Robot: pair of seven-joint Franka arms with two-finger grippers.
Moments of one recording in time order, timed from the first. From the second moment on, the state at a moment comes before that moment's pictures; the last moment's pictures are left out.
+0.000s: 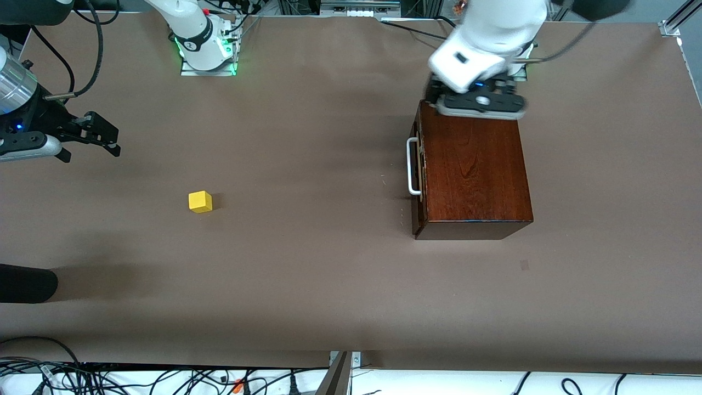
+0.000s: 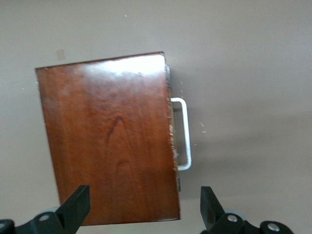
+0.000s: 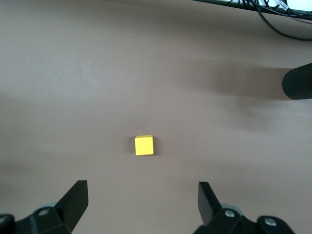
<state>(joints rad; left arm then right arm) -0.31 0.15 -0.33 -1.45 0.10 1.53 -0.56 0.11 0.02 -0.03 -1.64 0.01 1.77 -0.07</state>
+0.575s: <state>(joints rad) -0.50 0.31 -0.33 -1.45 0.24 1.59 -0.78 0.10 0.02 -0.04 -1.64 0.01 1.77 -0.07</state>
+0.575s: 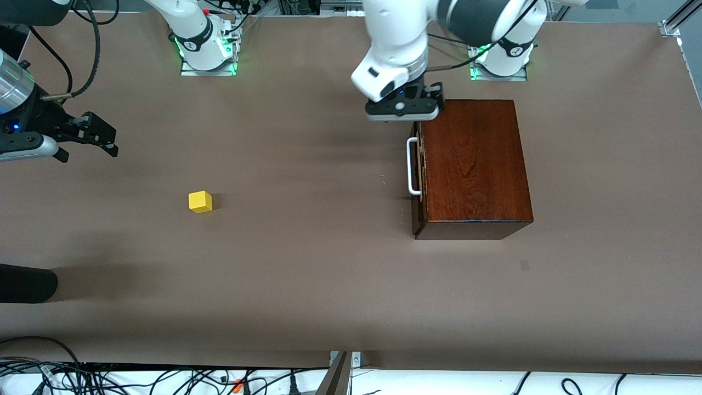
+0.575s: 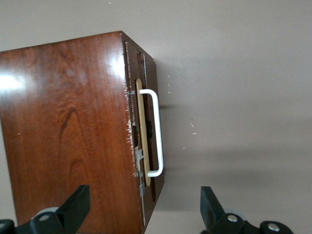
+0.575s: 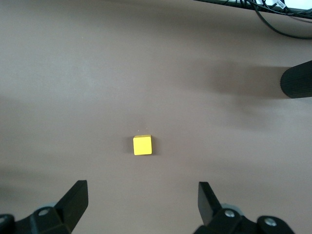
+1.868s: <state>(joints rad) -0.56 0.56 -0.32 -1.57 0.45 1.81 -0.98 0.10 0.02 -0.04 -1.64 0.01 1.77 -0.07</state>
